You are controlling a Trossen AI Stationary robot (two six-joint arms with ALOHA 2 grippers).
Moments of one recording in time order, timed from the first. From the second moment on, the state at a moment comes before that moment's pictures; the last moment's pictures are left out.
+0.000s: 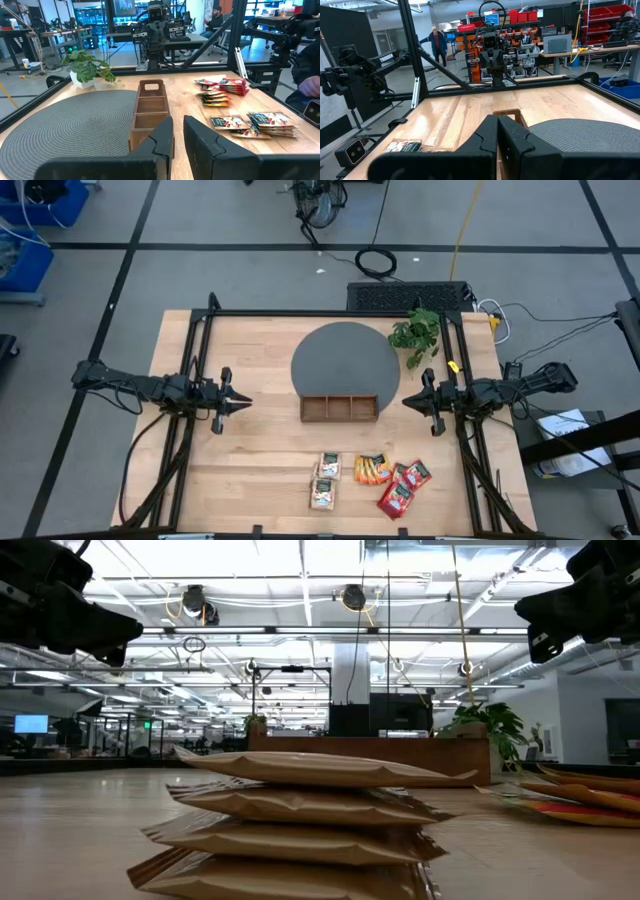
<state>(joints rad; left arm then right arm) -0.22 0.18 0.01 0.12 -0.14 0.02 0.28 0.11 0.01 0.15 0.23 0.12</state>
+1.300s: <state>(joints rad) -0.22 0.18 0.01 0.30 -0.14 -0.02 0.28 0.11 0.02 0.16 0.23 0.12</state>
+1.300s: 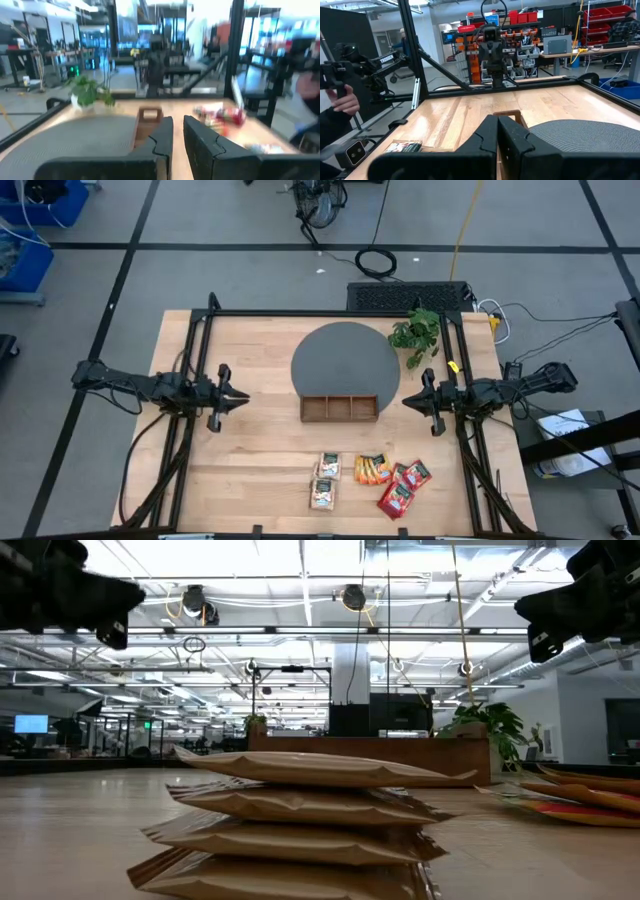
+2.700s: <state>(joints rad) -0.24 1.23 0.55 0.66 -0.21 -0.06 0.34 0.37 0.28 -0.25 0.24 0.13</state>
